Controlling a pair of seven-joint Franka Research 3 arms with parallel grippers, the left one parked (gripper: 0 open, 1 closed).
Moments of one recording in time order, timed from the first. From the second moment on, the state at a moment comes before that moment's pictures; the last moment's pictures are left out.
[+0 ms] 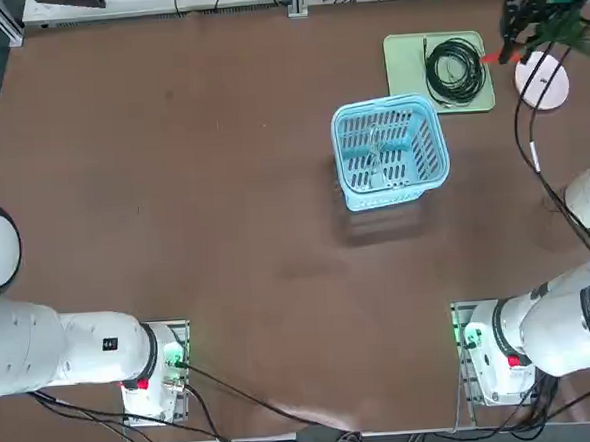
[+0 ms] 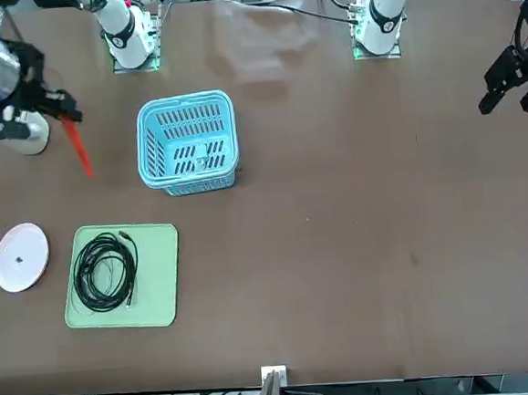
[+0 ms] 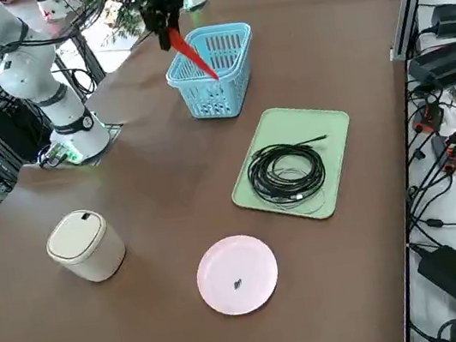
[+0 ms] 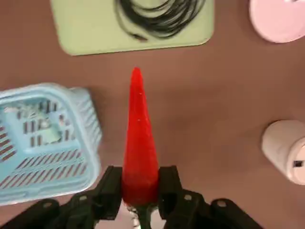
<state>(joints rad) 0.44 -0.15 -0.43 -1.89 -0.07 1.59 0.14</state>
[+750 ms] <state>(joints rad) 0.21 0.11 -0.54 -1.89 -0.10 1.99 -0.25</state>
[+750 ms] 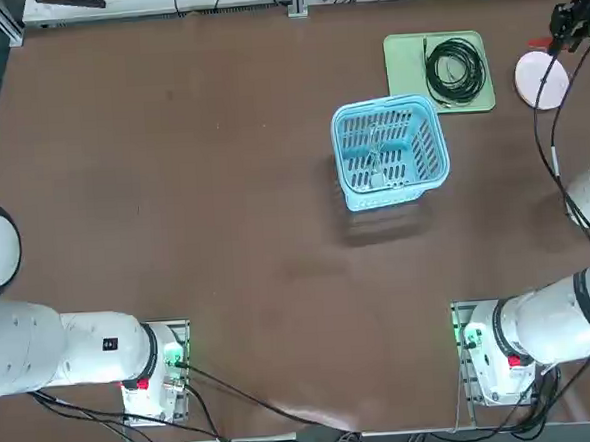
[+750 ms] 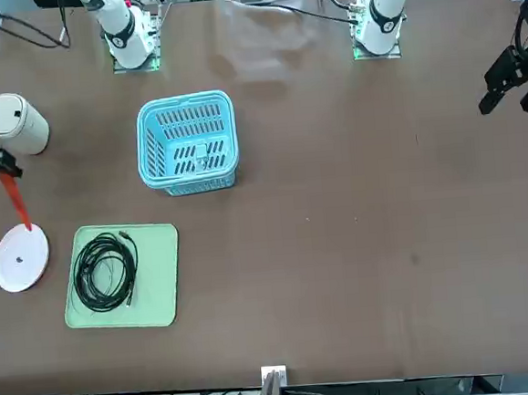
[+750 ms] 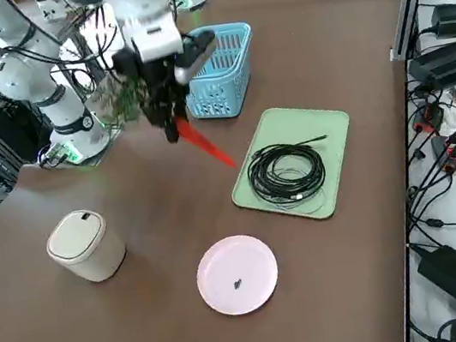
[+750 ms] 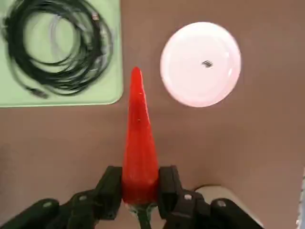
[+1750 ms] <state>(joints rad) 0.02 0.44 -0.54 -1.88 0.14 2.43 -0.57</state>
